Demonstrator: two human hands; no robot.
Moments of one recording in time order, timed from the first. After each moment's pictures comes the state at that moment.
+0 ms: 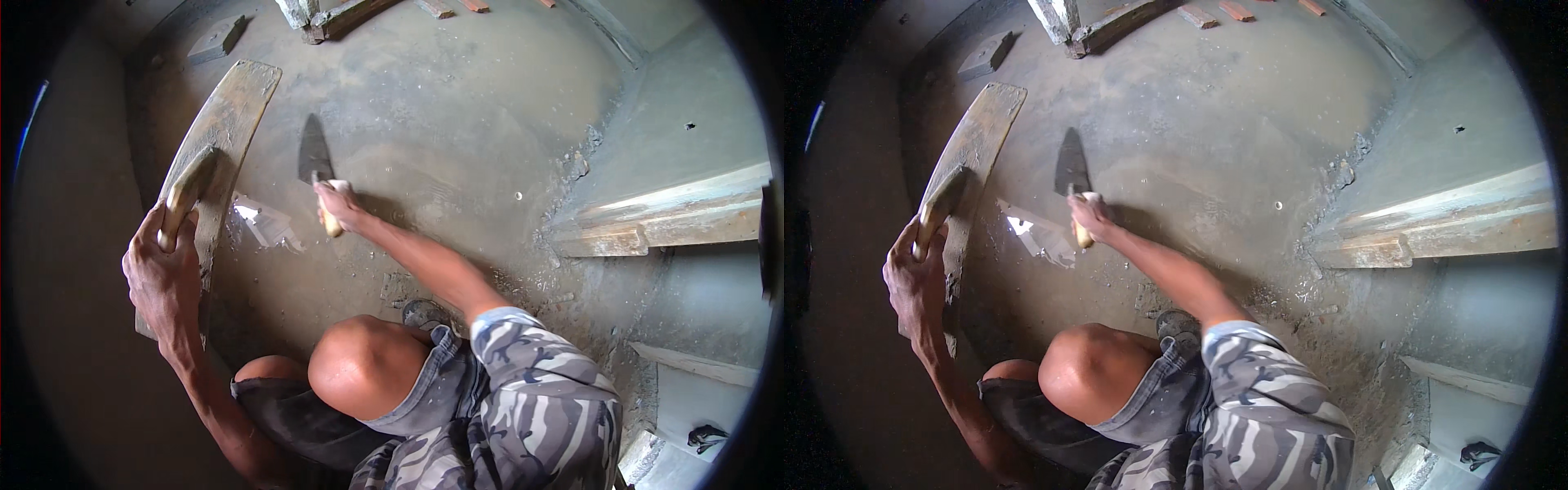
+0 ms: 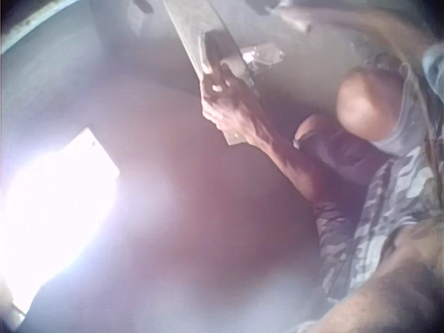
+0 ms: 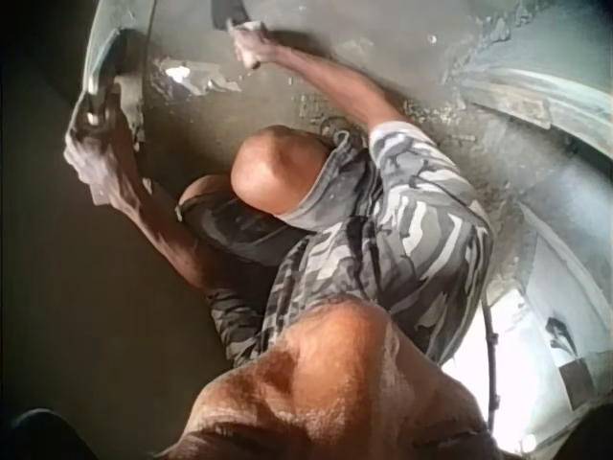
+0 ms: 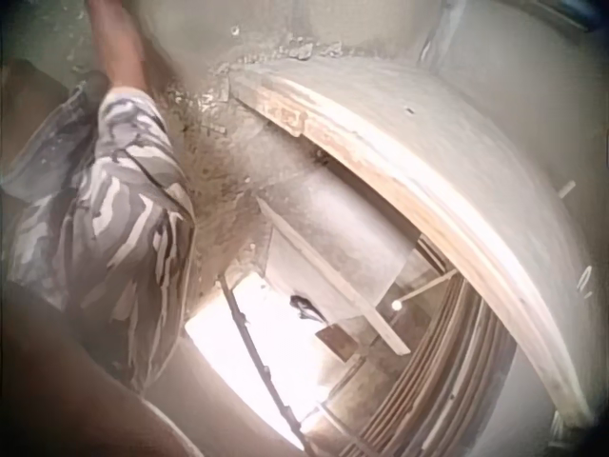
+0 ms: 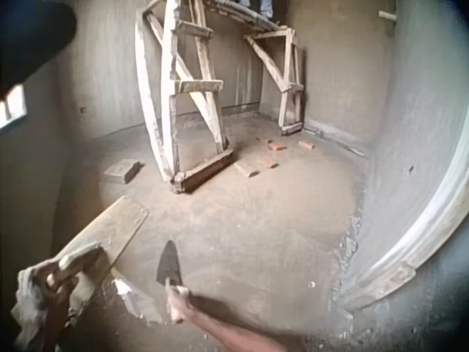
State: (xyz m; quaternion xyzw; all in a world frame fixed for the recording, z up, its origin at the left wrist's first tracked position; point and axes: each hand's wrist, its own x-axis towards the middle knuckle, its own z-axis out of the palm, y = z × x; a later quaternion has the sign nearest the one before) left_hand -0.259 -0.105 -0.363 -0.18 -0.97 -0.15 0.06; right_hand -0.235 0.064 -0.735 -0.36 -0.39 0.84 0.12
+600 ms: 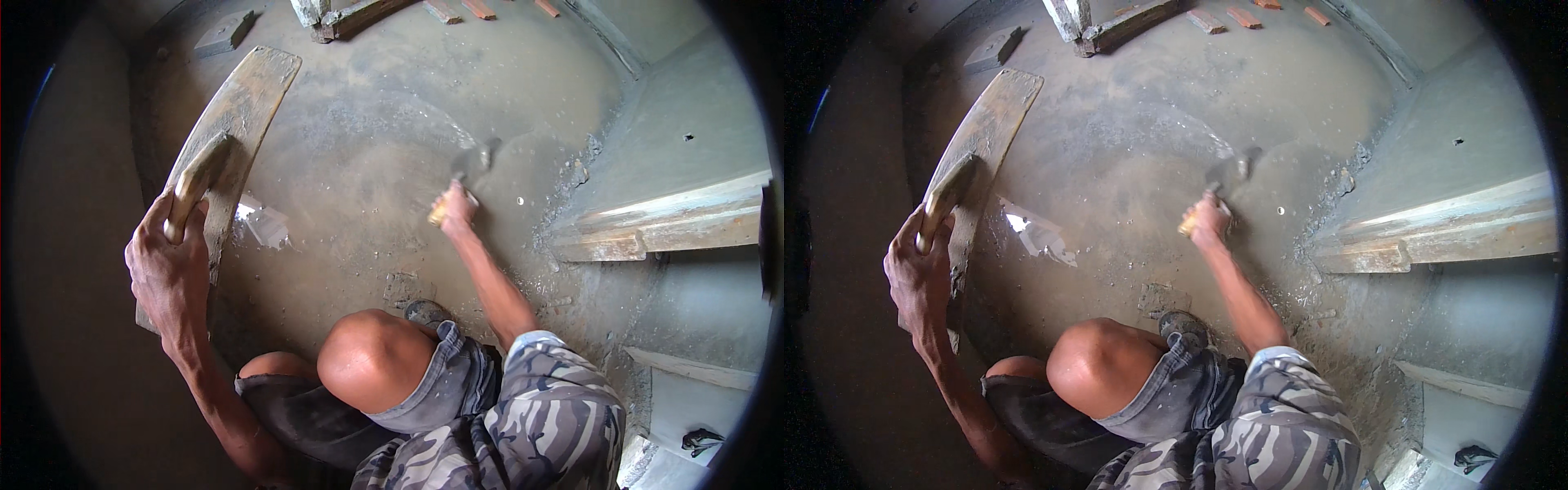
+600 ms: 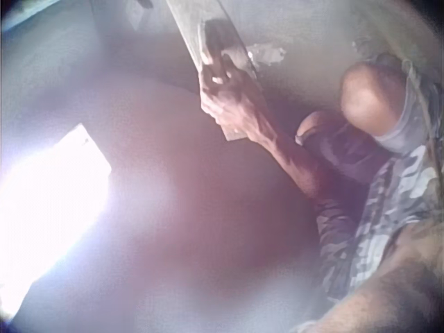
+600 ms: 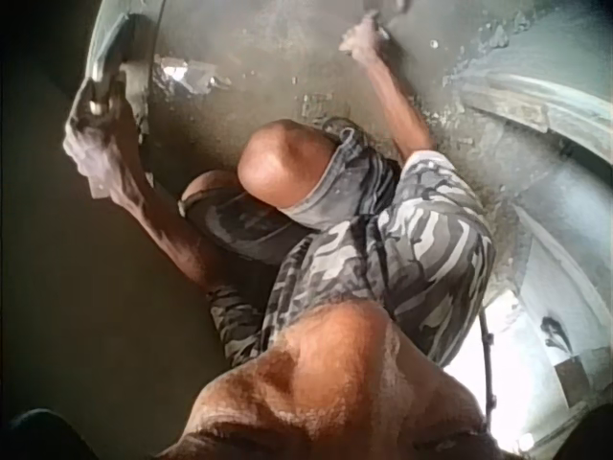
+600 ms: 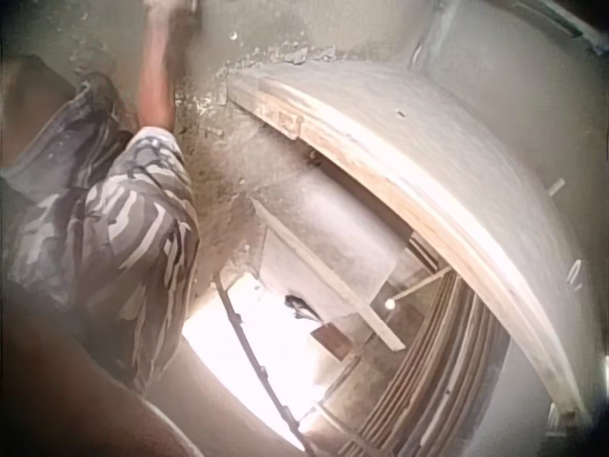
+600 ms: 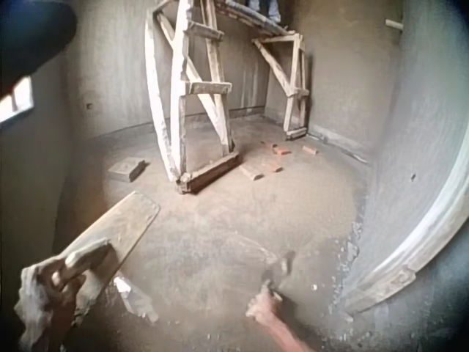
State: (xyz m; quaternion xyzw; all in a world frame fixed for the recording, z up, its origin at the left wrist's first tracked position) left_hand -0.263 -0.113 -0.373 -0.21 -0.96 -0.19 0.06; right_hand -0.041 0.154 -0.727 -0.56 -0.19 0.68 0.44
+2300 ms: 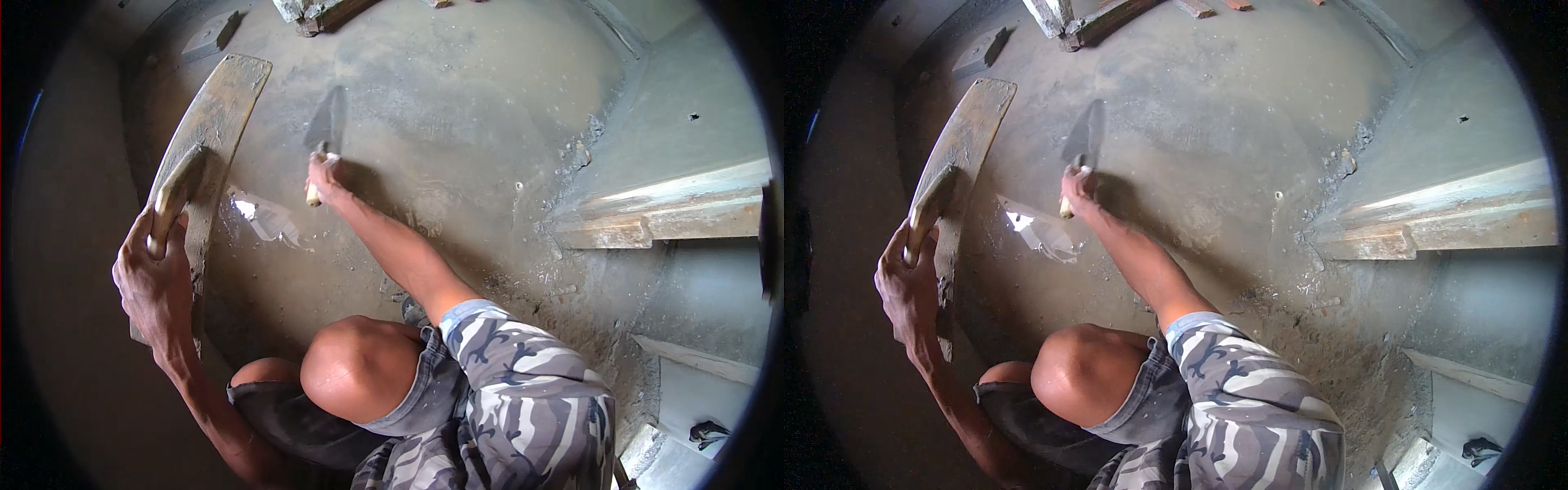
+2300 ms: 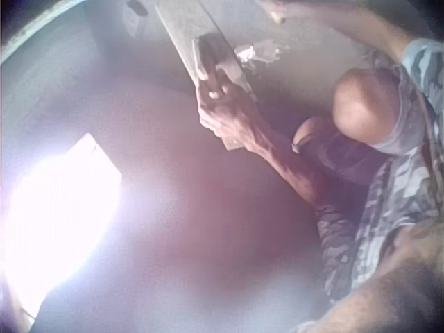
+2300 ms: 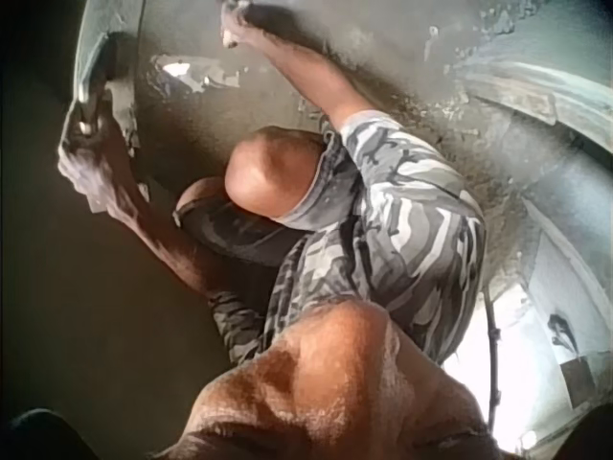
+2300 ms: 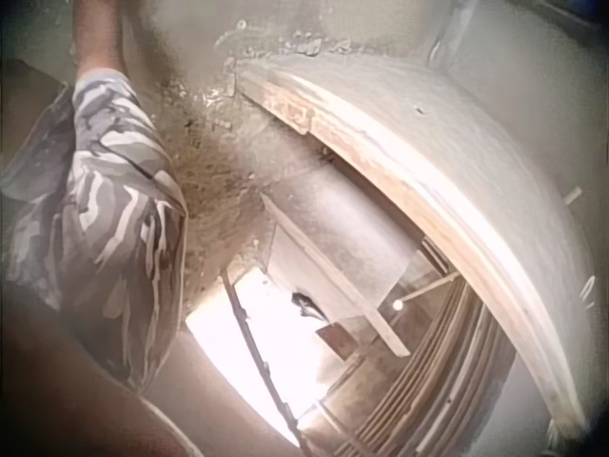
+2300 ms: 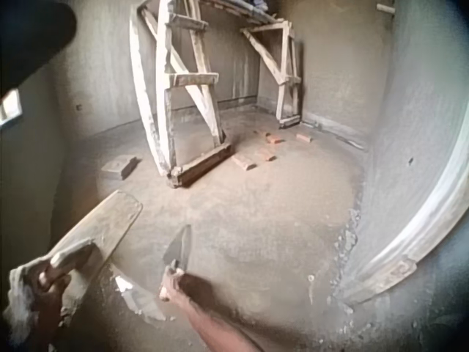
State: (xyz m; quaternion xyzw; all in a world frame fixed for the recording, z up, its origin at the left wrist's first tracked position) left_hand -0.246 -0.091 -0.369 -0.20 -0.96 -0.16 0.06; right_hand -0.277 0.129 -0.785 -0.49 -0.34 0.77 0.25
